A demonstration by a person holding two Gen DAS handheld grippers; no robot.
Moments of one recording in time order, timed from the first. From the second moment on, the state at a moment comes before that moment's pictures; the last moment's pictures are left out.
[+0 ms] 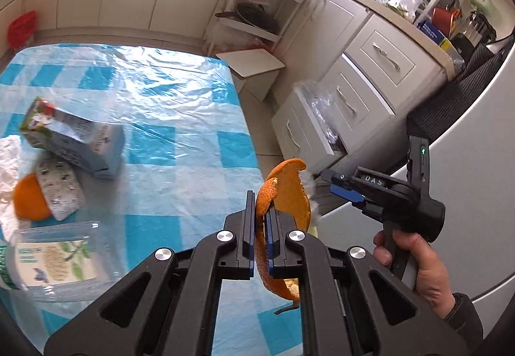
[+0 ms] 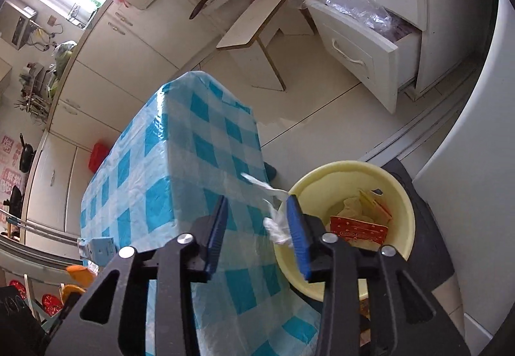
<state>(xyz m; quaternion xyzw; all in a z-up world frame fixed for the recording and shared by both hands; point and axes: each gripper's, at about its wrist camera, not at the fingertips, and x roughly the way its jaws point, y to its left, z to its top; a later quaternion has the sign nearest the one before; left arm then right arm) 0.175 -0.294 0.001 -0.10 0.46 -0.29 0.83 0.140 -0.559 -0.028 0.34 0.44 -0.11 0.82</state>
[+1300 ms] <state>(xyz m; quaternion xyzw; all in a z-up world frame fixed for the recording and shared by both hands) 0.059 -0.198 0.012 -0.02 0.51 -0.23 0.83 0.085 -0.449 0.090 0.27 0.24 0.01 0.93</state>
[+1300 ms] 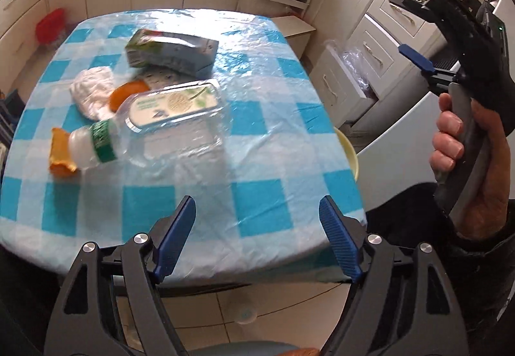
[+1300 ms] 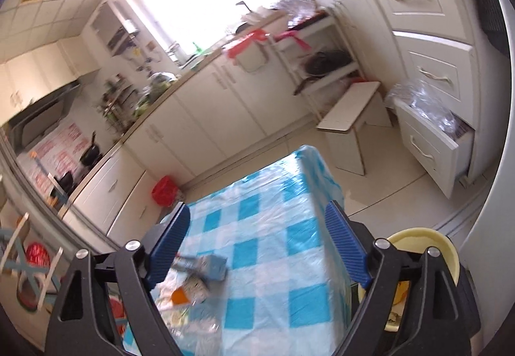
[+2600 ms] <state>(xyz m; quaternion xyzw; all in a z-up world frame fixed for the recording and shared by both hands) 0.153 -0.028 -0.057 -0.25 0.50 -0.01 0.83 0.109 -0.299 0.033 0.05 0.38 0.11 0.92</state>
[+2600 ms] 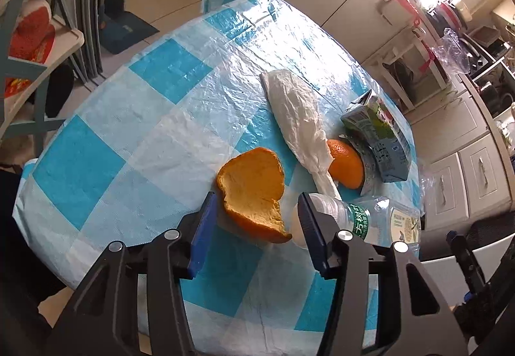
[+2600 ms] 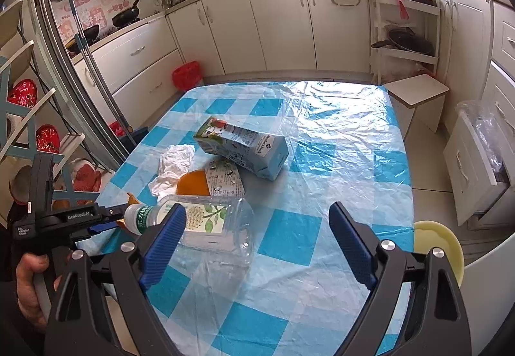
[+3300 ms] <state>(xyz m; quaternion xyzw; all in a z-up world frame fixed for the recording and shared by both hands) 0.149 -0.030 -0.053 -0.15 0.50 -0.02 0.86 0.123 -0.201 -0.020 -0.13 0.49 0.31 0.80</state>
